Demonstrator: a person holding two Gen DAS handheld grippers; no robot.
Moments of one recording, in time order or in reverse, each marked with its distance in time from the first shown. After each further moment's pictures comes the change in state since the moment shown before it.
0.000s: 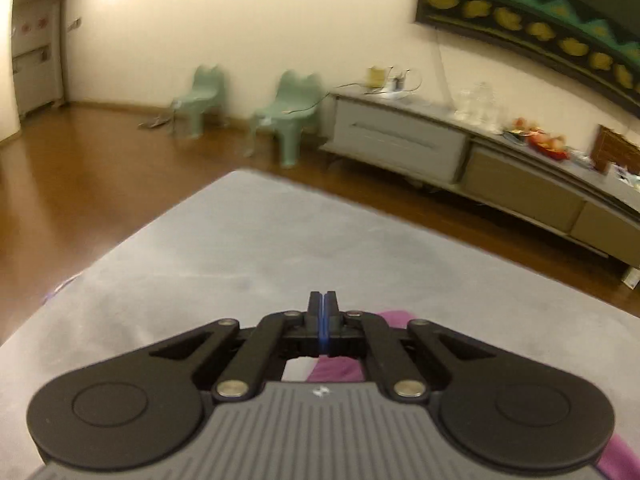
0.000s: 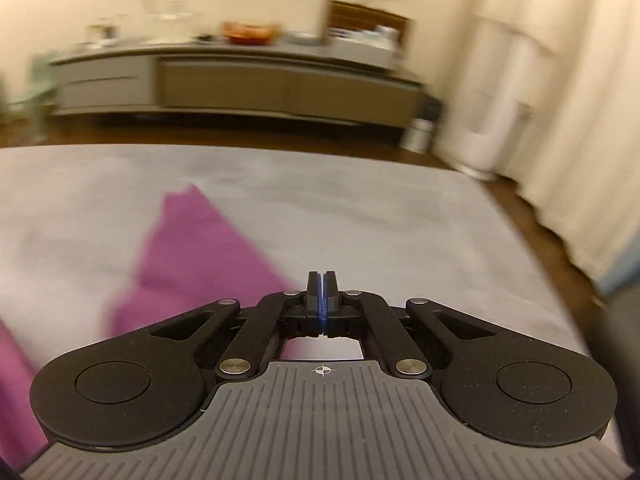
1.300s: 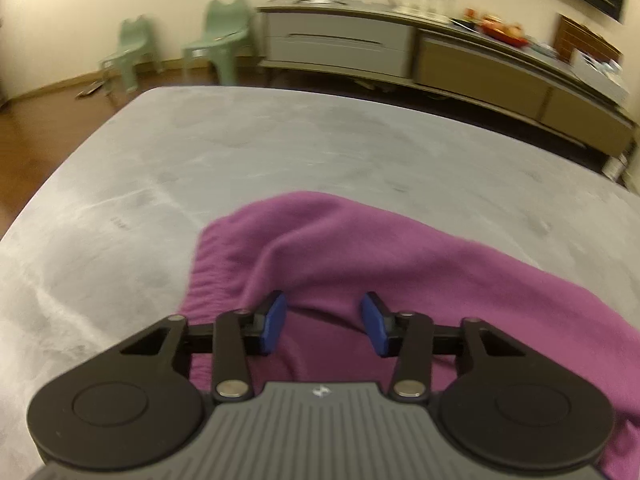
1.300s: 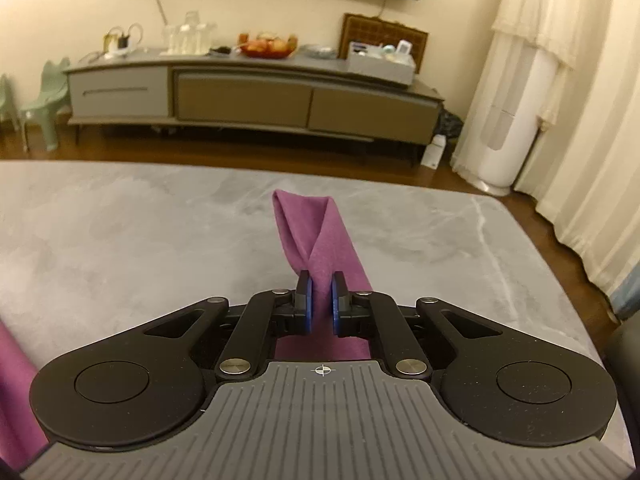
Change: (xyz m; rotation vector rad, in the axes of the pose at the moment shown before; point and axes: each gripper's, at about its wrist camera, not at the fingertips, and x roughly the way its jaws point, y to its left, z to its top) left arm 0.088 -0.057 -0.038 0.162 0.162 -0.012; right arm 0.008 0.036 0.030 -0.014 -0.087 0.088
